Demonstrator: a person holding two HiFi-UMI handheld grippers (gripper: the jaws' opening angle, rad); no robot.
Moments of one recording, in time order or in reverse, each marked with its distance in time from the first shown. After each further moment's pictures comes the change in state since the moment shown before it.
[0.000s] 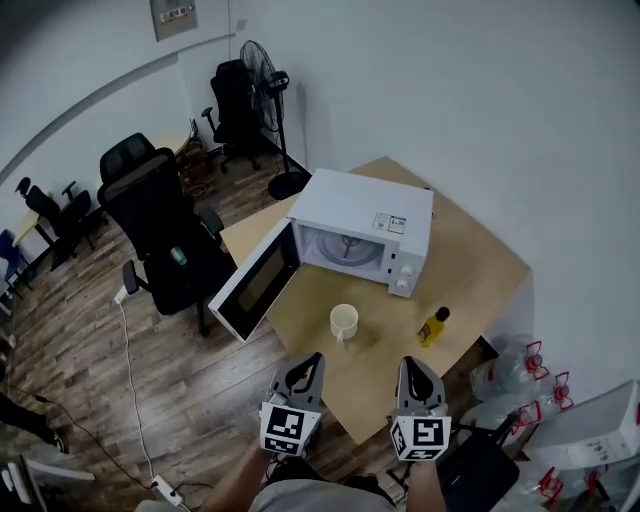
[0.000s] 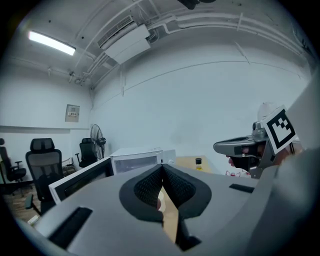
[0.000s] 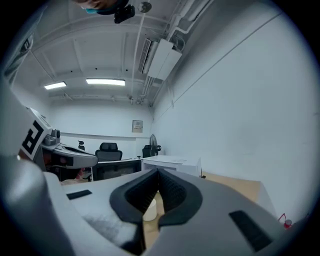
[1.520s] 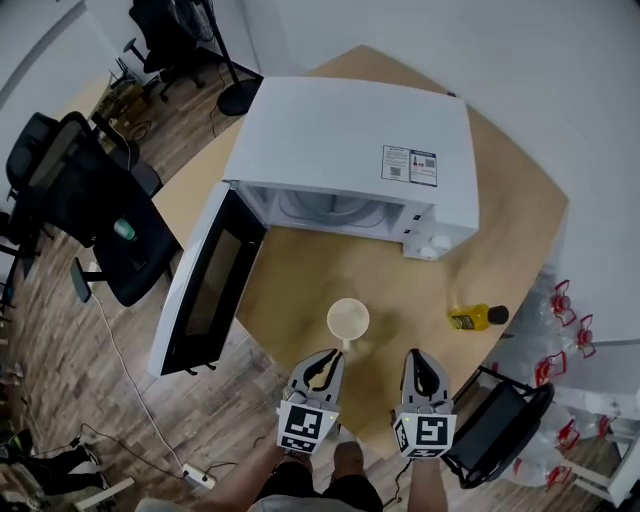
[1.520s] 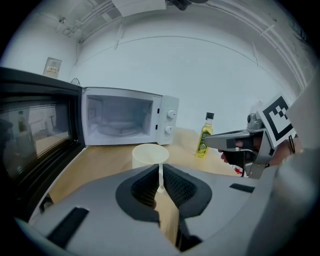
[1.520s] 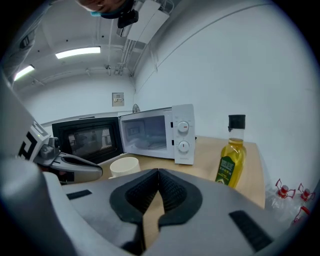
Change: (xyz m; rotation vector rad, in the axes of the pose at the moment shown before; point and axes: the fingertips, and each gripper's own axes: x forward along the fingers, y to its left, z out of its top) left arm 0.164 0.021 -0.191 -0.132 0.287 -0.280; right arm 0.126 -0.023 -0.182 0.109 0.327 -0.178
